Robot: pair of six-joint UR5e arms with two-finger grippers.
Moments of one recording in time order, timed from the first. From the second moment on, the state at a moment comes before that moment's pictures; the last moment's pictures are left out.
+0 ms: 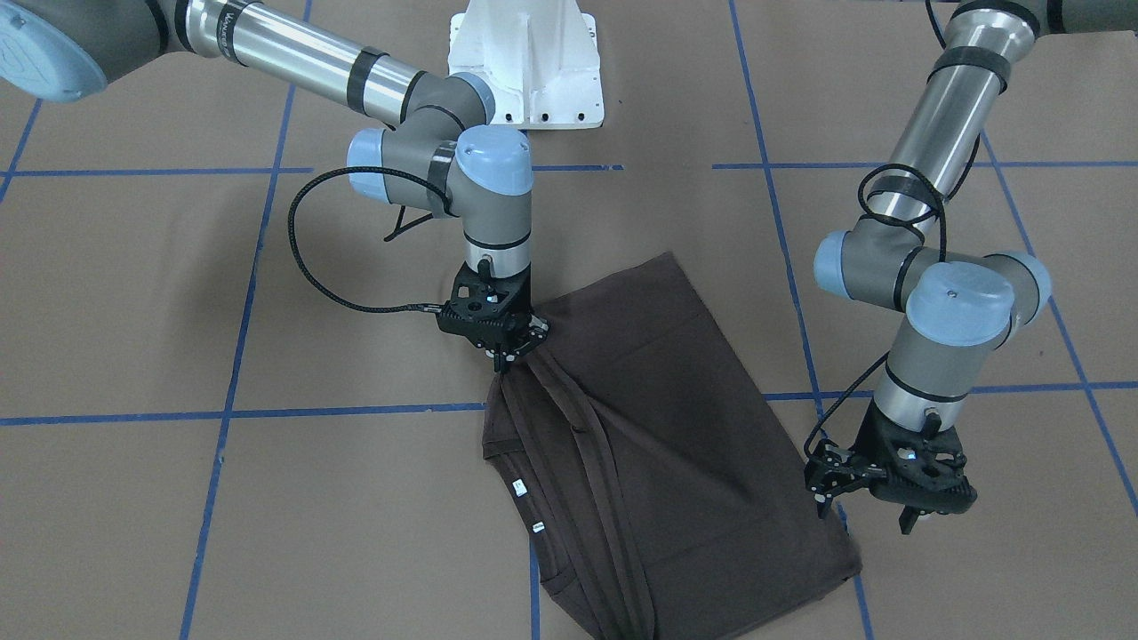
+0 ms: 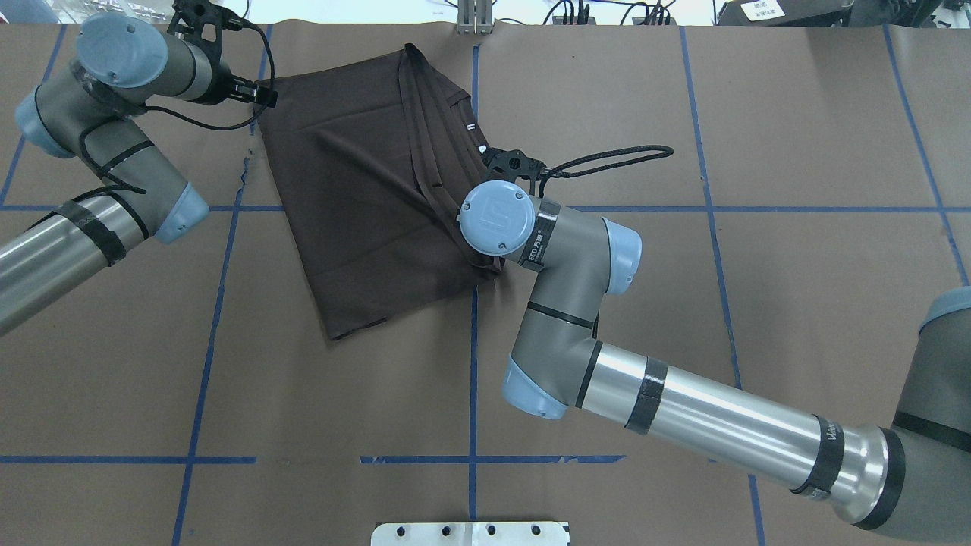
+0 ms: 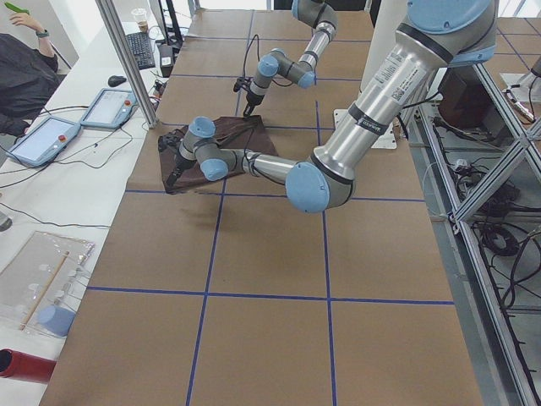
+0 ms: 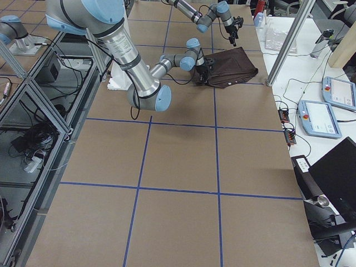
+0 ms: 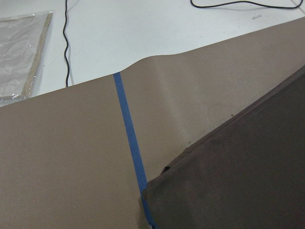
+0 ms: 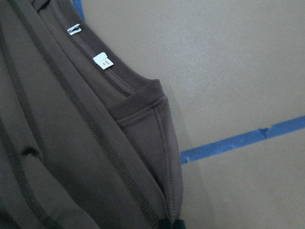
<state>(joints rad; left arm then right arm) -0.95 -2.22 -1.05 -2.39 -1.76 -0.67 0.48 -0.74 1.34 -1.36 1.52 1.52</state>
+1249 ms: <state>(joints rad) -0.94 -2.22 -1.08 -2.38 -1.78 -0.67 0.14 -1.19 1.98 -1.57 1.28 1.65</state>
